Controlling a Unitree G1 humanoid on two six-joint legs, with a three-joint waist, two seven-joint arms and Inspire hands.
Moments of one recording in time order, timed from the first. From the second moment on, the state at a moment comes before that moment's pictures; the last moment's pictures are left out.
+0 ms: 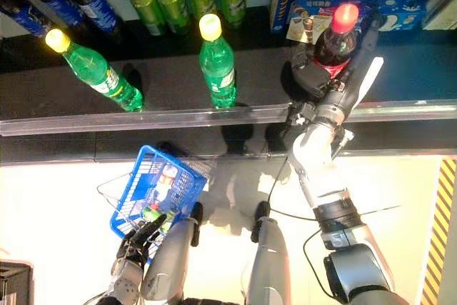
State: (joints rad) left arm -0.09 0.11 -0.11 0.91 -1.00 -0.25 0.20; right arm -0.63 -0.50 0.19 0.17 0.36 -0.10 -0.83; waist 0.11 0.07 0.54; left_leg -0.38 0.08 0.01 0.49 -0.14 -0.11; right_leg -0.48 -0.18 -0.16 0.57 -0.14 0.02
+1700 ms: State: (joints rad) left arm -0.02 0.09 -0.01 0.92 -1.04 -0.23 0.17; right arm -0.30 -0.47 0.13 0.01 0.35 -0.09 -0.70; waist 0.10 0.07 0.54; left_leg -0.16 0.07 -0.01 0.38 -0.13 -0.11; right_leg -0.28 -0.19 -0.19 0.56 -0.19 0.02
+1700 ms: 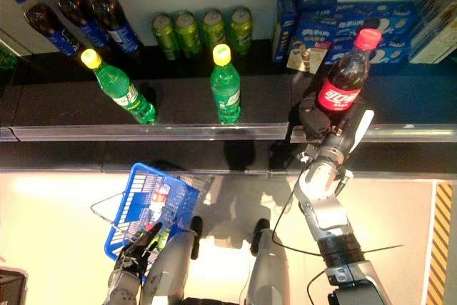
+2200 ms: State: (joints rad) left arm 0.08 0.06 0.07 0.76 -1.04 -0.26 0.16; right arm -0.19 -0.50 0.20 -0.25 0.57 -0.11 -0.15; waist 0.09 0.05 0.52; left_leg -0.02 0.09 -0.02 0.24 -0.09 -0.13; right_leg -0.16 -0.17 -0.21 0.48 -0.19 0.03
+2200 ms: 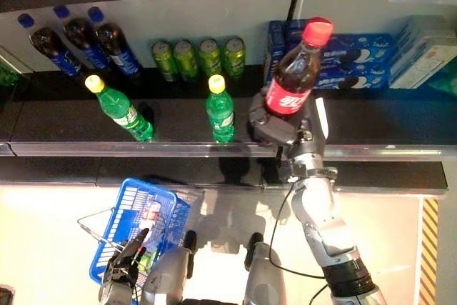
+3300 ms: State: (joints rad) left arm 0.19 0.22 -0.04 0.29 -0.94 -0.17 0.03; right arm -0.43 -0.39 0.58 -0.33 0.57 -0.08 -0.10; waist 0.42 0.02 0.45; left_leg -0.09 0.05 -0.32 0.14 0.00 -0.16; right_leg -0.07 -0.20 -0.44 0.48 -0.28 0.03
